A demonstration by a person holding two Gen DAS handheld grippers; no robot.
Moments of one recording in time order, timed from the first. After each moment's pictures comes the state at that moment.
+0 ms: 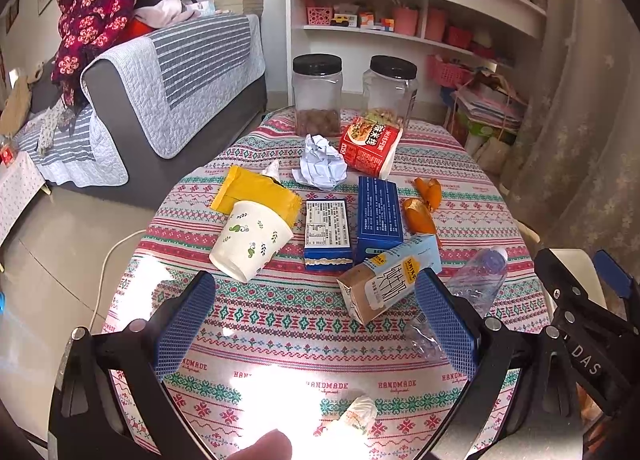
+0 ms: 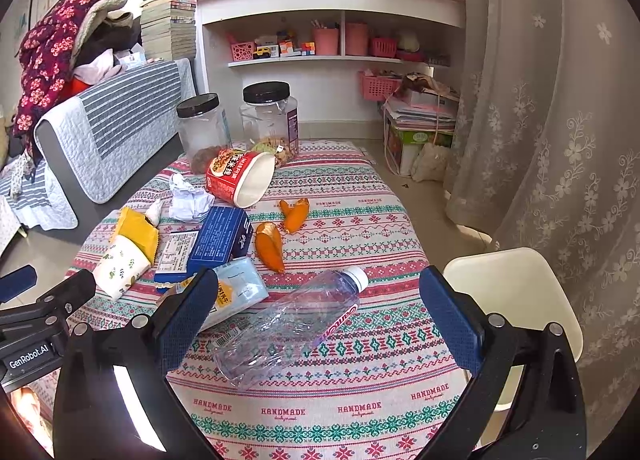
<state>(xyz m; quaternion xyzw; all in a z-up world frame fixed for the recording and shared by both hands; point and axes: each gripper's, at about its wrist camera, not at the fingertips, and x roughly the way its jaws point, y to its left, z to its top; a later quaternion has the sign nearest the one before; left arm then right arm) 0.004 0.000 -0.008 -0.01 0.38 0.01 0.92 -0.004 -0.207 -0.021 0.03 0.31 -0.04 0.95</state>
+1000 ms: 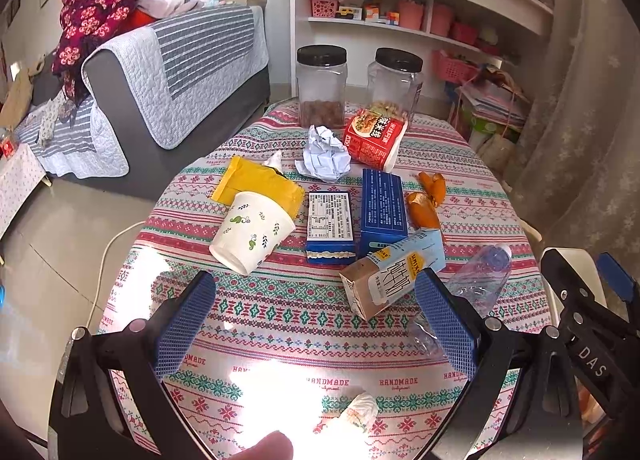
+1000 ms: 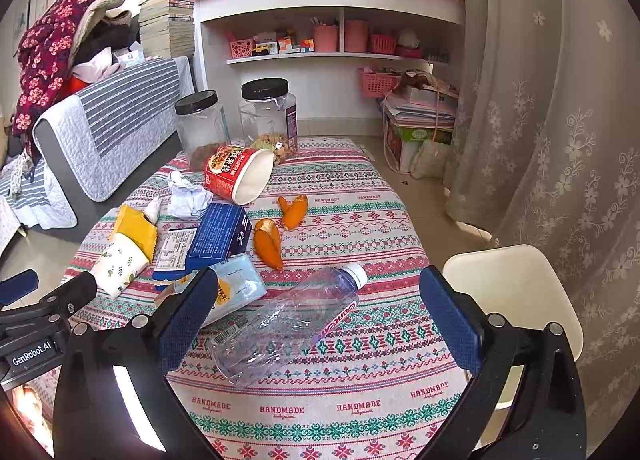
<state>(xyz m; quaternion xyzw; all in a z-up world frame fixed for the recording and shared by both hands) 0.008 0.003 -0.012 -0.02 0.40 0.01 0.92 -0.005 -0.206 -0.023 0.03 0.31 -0.04 0.95</state>
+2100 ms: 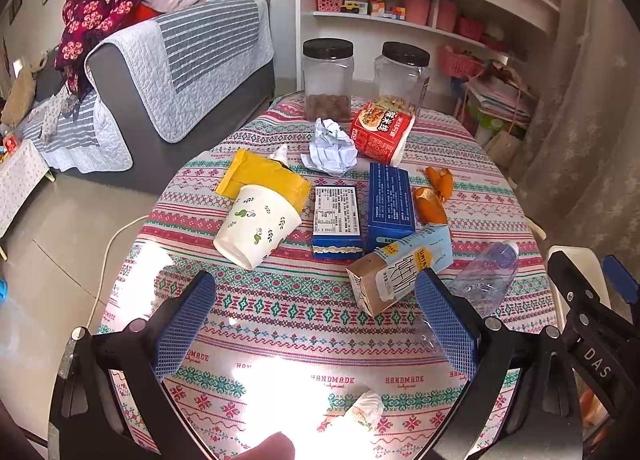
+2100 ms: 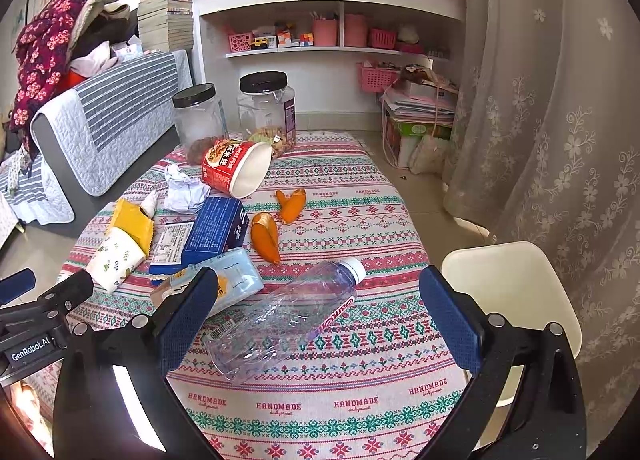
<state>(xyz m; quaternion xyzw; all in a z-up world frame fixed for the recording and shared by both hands) 0.010 0.006 -0.016 -0.02 0.41 0.02 0.91 -0.005 -0.207 -0.030 0.03 0.32 -0.04 0.95</state>
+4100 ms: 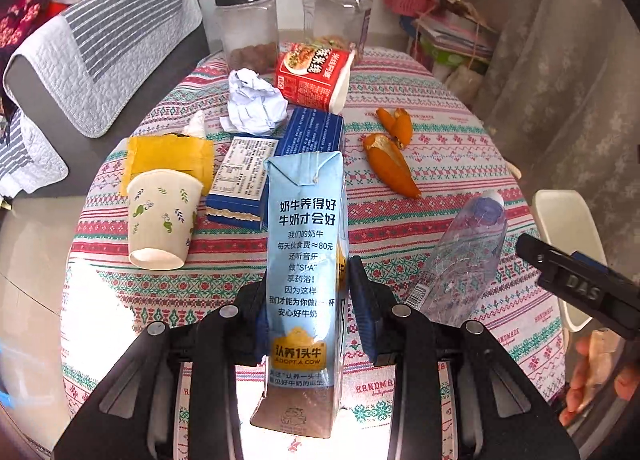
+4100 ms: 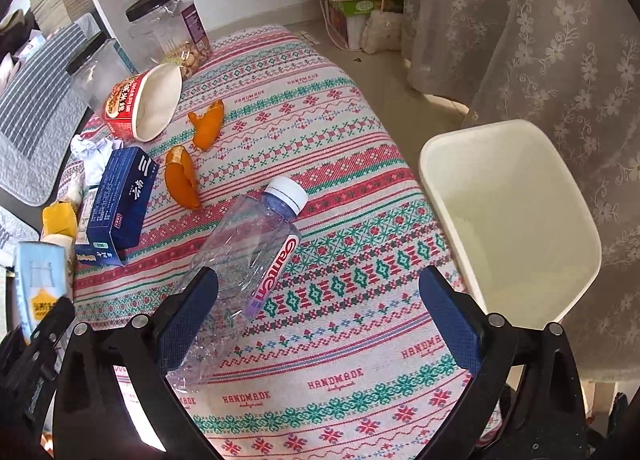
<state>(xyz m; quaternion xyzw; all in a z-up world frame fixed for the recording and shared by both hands) 0.056 -0.041 -0.056 0.03 0.47 -0.06 0.88 0.056 -0.260 -0.092 0.15 0.51 -0.12 0.84</state>
